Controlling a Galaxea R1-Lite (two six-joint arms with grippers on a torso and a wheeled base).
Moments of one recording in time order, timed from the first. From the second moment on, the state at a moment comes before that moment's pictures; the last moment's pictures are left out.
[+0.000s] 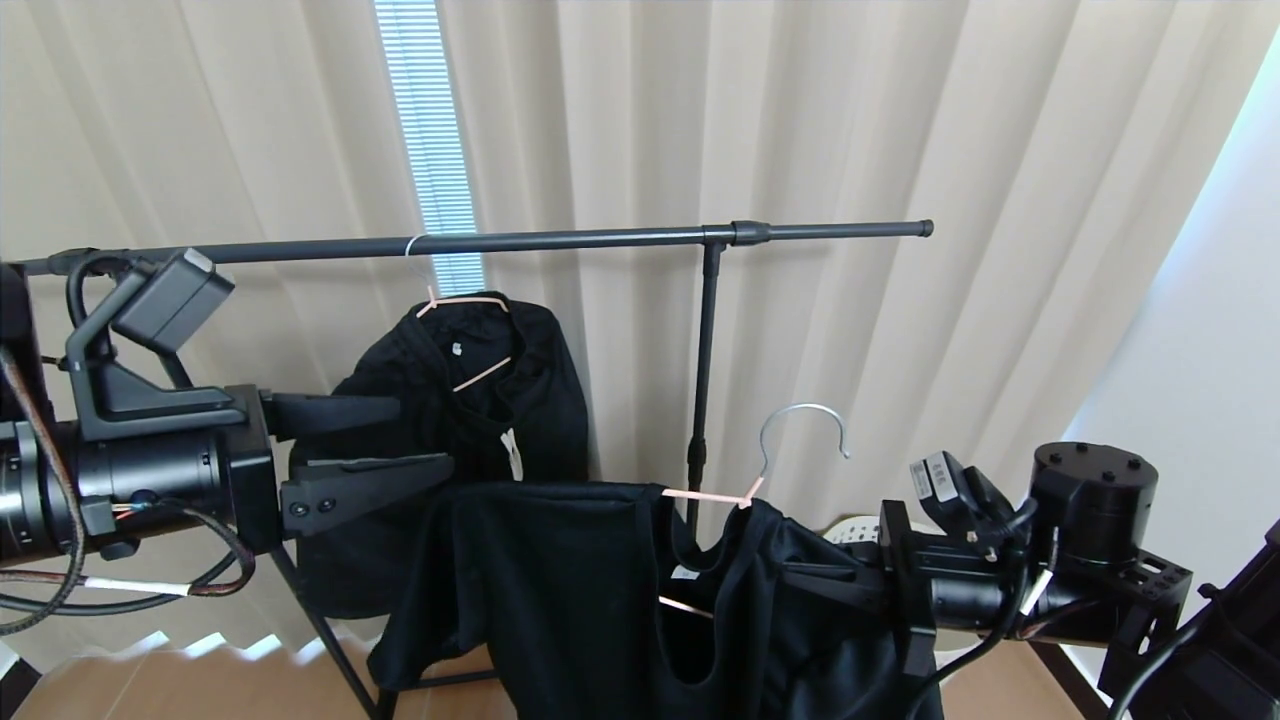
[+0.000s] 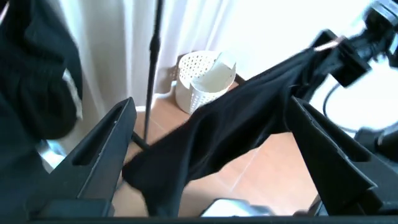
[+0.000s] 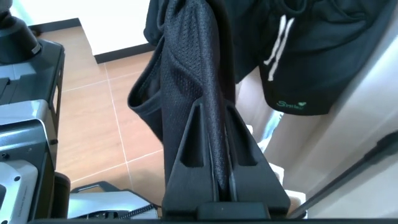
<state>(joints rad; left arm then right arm) -0.16 1.34 -0.74 -0.25 -0.73 0.12 0.36 1.93 -0.36 -1.27 0.90 -0.17</state>
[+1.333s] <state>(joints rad) -0.45 1.64 -0.96 -0.10 -0.73 0.71 0.42 1.93 -0.40 -1.26 0.90 -0.18</state>
